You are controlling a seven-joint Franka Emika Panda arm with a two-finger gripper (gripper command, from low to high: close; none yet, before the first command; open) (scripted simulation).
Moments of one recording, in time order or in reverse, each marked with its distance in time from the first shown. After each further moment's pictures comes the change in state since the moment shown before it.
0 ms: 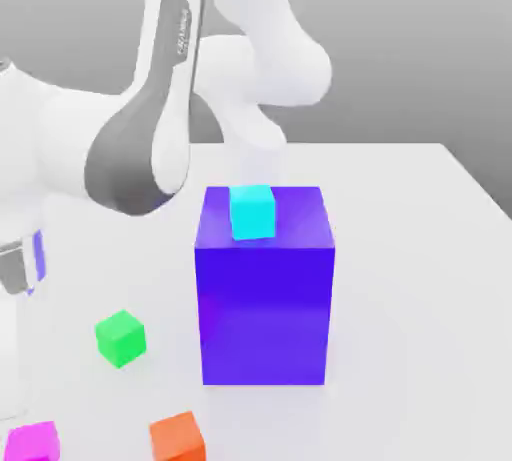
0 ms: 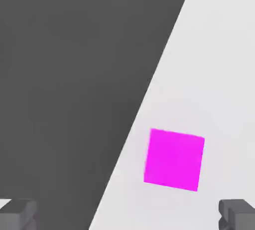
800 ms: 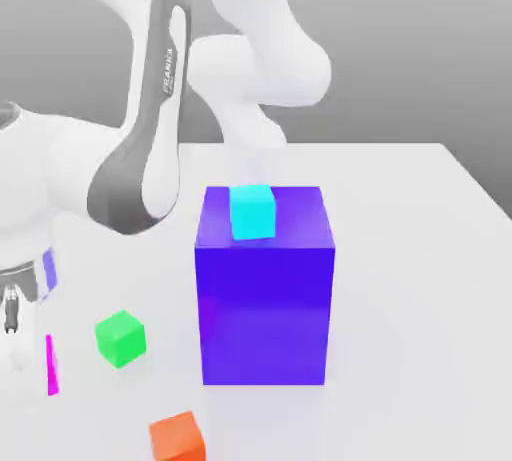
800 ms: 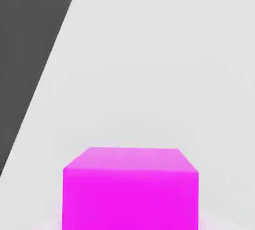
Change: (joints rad) arm -0.030 -0.199 -0.037 -0.264 -0.117 0.043 -0.151
